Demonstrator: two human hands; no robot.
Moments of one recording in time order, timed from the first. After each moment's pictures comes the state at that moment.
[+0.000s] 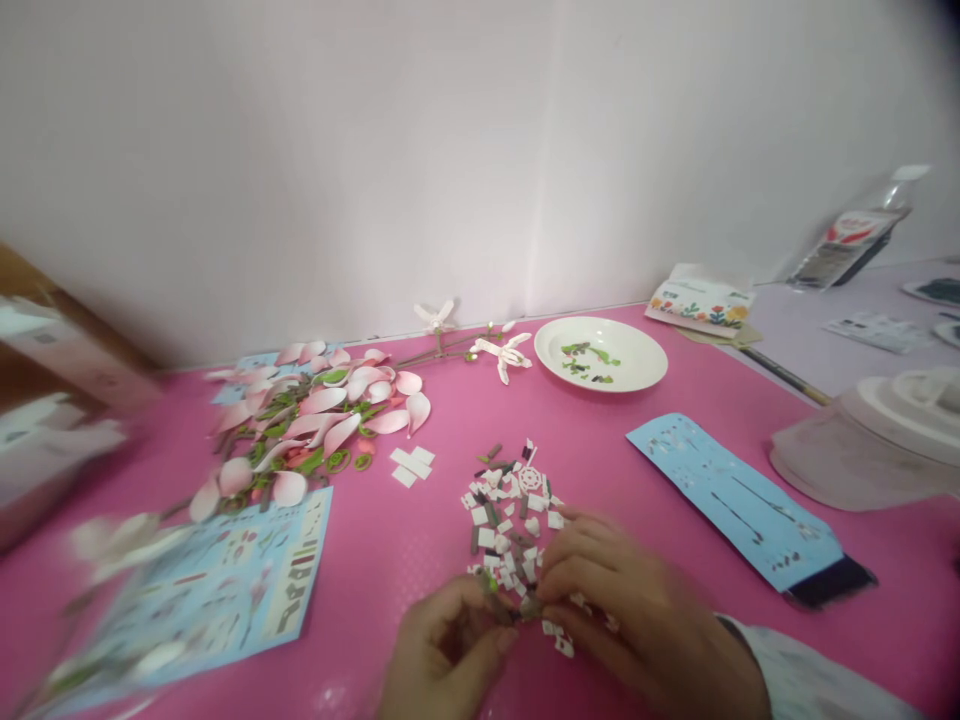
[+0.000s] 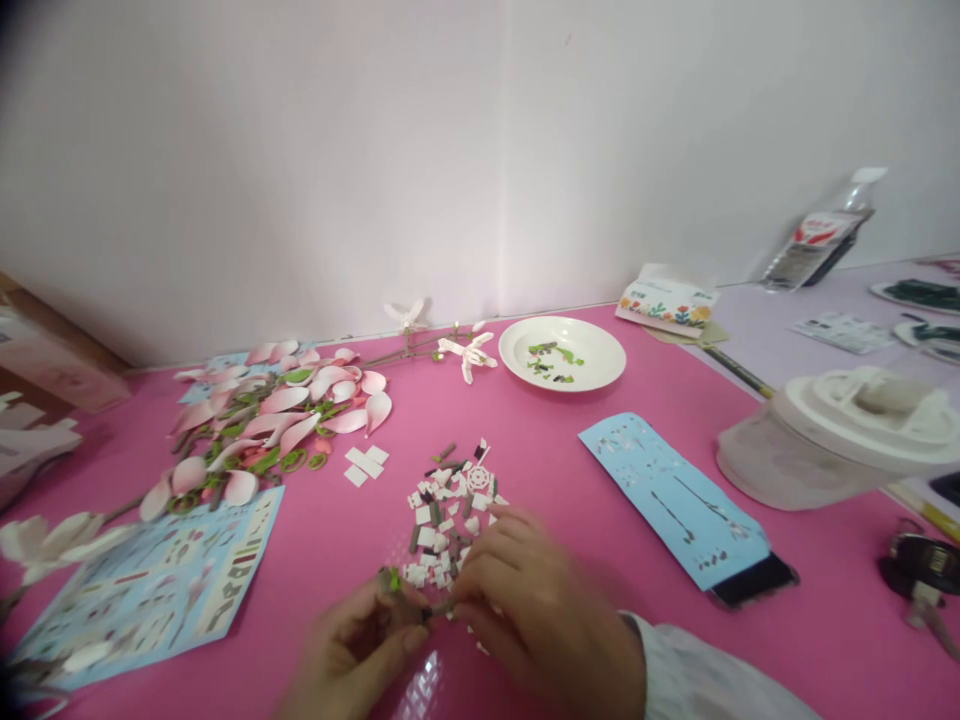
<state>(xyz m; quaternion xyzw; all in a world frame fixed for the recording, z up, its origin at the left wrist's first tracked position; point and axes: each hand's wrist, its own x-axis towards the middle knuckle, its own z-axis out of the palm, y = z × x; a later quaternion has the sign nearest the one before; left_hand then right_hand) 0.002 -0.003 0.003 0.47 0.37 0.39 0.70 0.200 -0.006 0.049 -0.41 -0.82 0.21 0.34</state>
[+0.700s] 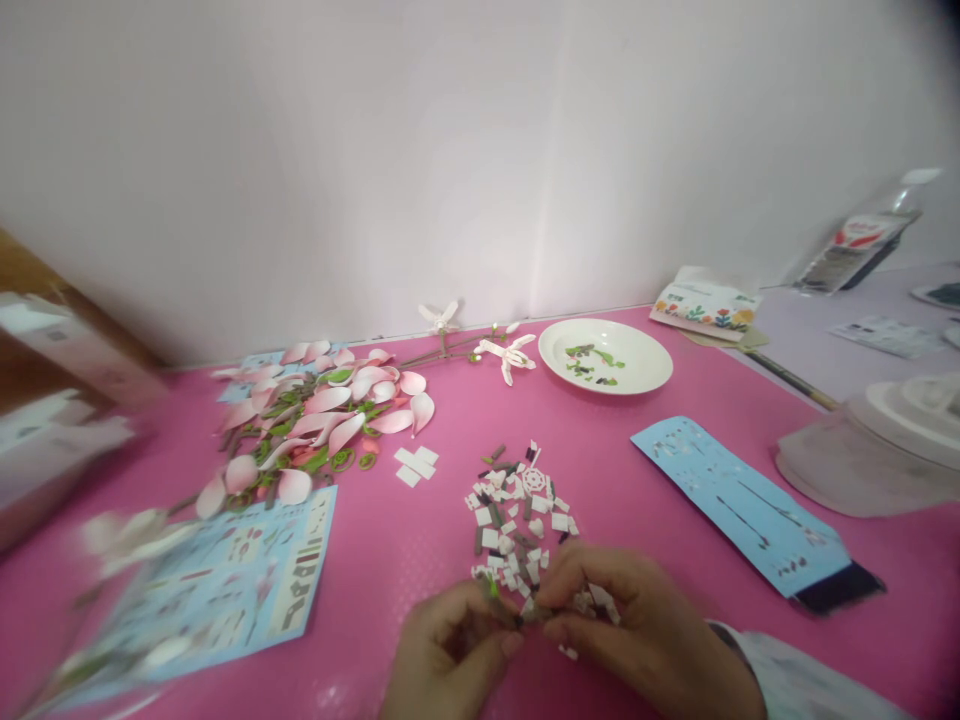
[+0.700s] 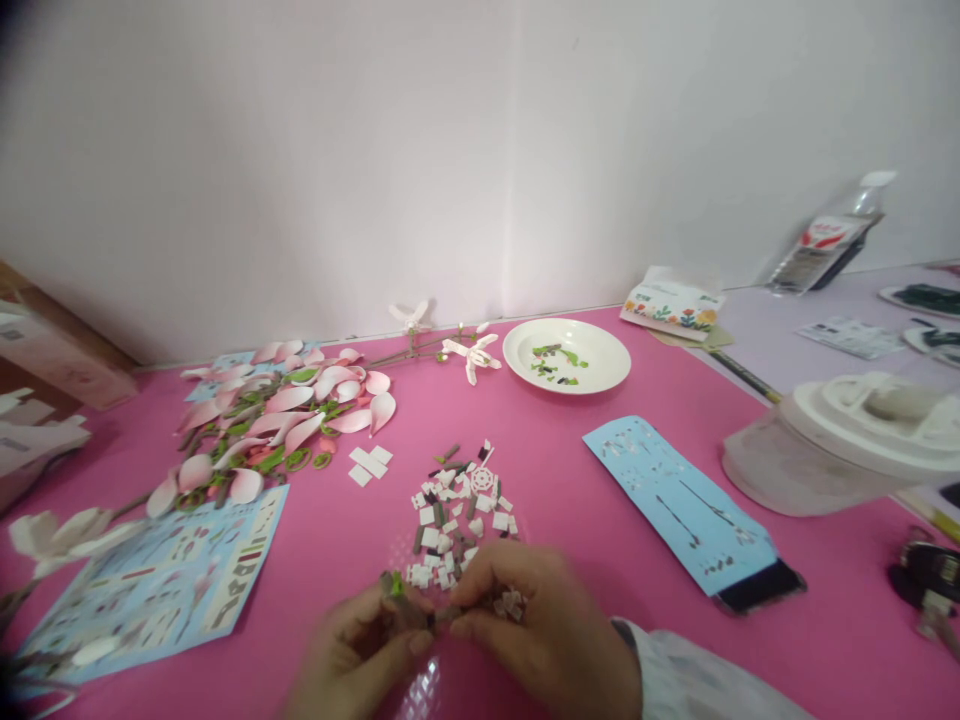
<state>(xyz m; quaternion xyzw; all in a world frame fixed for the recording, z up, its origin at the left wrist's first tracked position) 0.001 -0.003 -0.001 0.46 0.37 0.40 0.70 0.193 -0.009 0.040 -0.52 -0.63 0.45 0.36</state>
